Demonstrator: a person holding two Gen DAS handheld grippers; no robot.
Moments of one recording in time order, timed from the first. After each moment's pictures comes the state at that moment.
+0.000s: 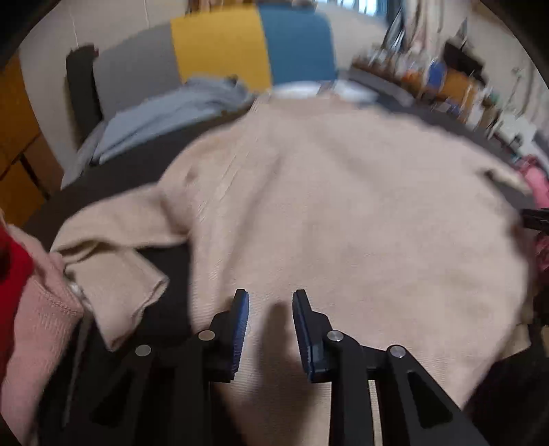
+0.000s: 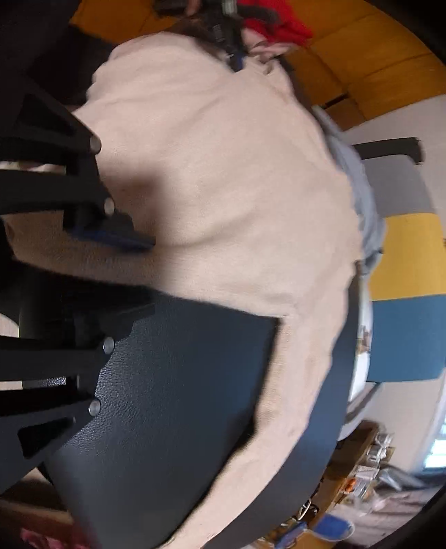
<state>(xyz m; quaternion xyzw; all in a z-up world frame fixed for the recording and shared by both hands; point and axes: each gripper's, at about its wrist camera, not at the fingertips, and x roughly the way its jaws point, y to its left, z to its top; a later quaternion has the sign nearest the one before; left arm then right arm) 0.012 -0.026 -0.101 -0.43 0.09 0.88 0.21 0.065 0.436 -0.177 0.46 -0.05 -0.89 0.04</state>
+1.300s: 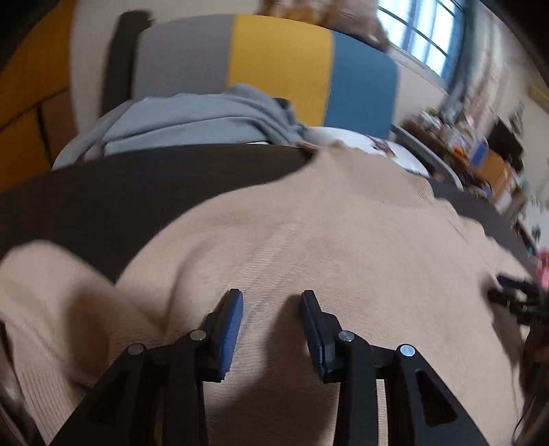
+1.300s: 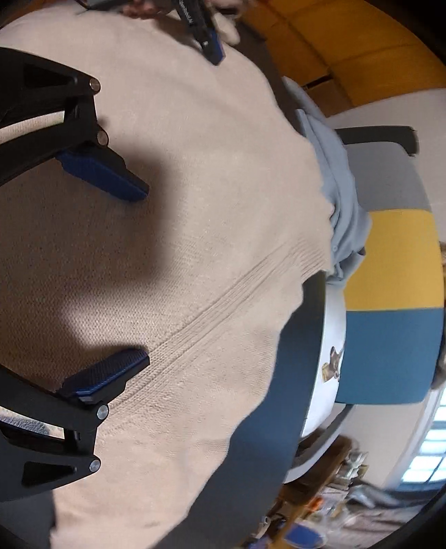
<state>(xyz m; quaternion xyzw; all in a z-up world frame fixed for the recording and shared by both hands) -0.175 -0.034 -0.146 -0.42 -0.05 0.90 0.13 -0.141 0.390 -0.217 0.44 -0.03 -0.90 0.01</state>
